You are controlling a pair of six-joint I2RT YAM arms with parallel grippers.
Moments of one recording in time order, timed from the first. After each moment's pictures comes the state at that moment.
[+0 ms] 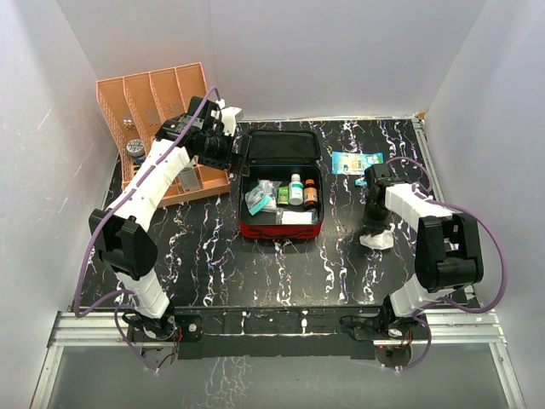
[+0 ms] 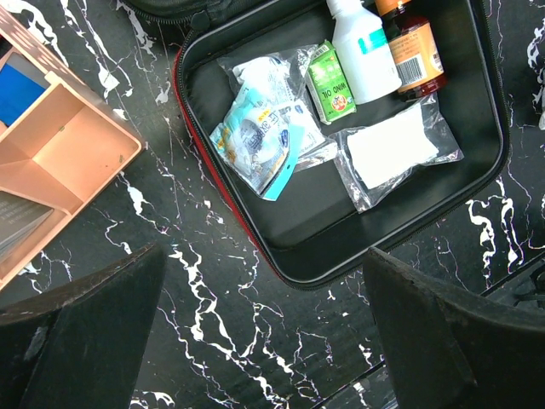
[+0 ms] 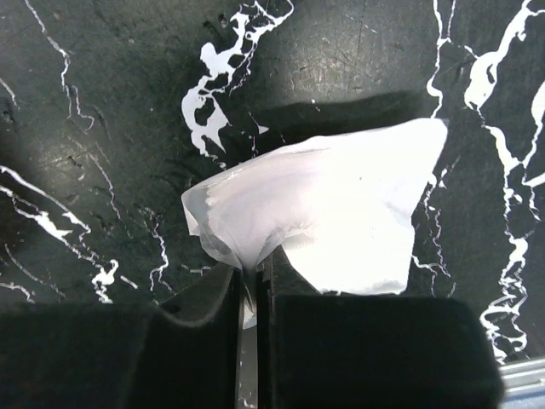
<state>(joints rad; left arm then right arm) -0.37 1.75 1.77 -0.97 0.27 -0.03 0.08 1.58 0.95 -0.72 0.14 0.38</state>
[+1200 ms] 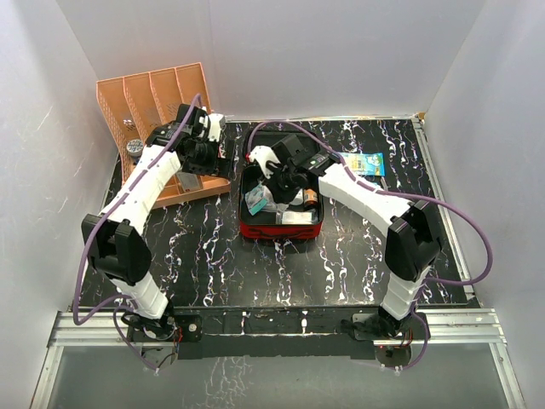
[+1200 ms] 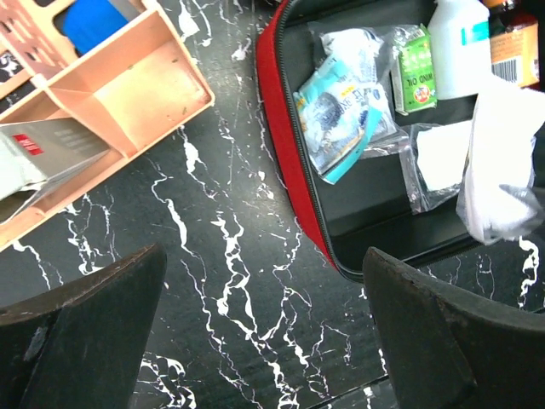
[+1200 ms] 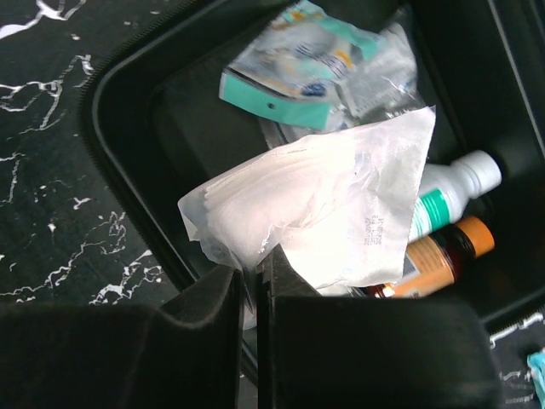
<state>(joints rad) -0.31 1.69 1.65 -0.96 0.17 -0.06 0.67 1.78 1.56 -0.72 -0.16 -0.26</state>
